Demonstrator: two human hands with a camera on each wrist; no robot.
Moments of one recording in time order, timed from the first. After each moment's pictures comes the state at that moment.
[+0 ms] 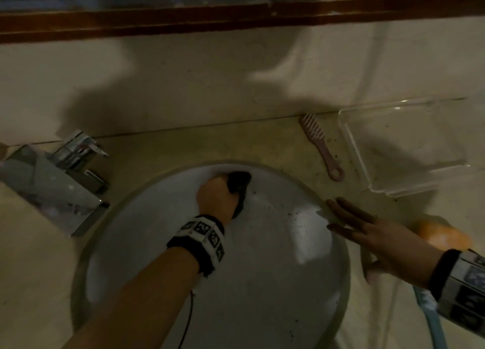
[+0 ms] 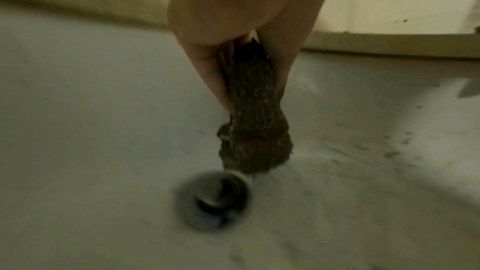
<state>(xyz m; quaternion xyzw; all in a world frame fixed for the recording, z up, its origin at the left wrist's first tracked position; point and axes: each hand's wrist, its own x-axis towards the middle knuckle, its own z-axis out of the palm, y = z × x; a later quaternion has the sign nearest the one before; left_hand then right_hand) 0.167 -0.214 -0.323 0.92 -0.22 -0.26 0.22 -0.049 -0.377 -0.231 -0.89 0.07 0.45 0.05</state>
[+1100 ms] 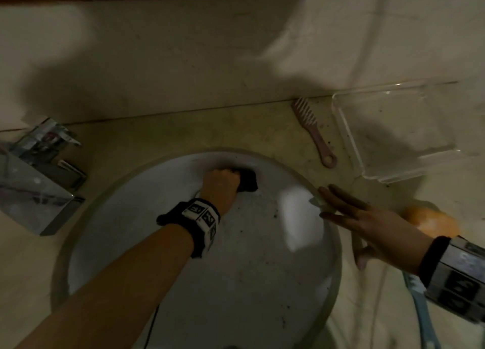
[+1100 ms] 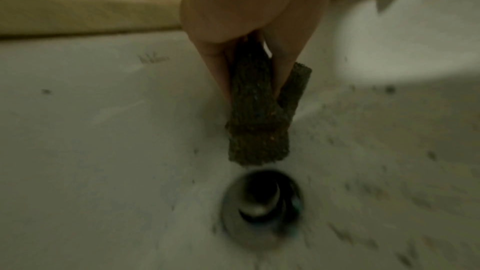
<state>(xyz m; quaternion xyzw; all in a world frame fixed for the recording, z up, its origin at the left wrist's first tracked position) 0.168 -0.231 -0.356 0.85 -0.48 -0.22 -0.03 -0.045 -0.376 -0.226 -0.89 0.08 0.45 0.06</state>
